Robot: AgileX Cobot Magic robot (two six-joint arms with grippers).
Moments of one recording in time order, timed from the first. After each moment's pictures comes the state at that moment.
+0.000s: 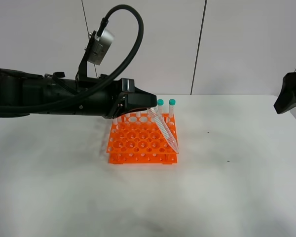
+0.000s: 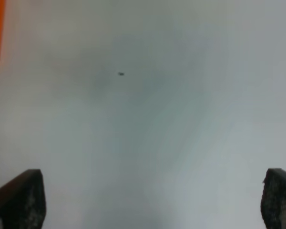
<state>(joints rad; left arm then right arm) -0.48 1.53 -0.87 -1.71 0.55 1.27 -0.02 1.23 -1.21 0.07 1.21 -0.10</state>
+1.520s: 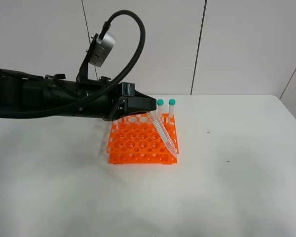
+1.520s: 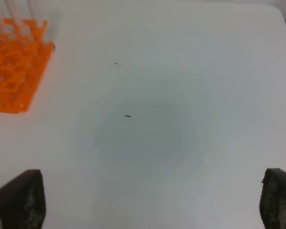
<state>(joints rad) -0.48 1.53 -0.87 -1.67 0.55 1.26 0.03 0.00 -0.49 0.04 1.03 -0.01</state>
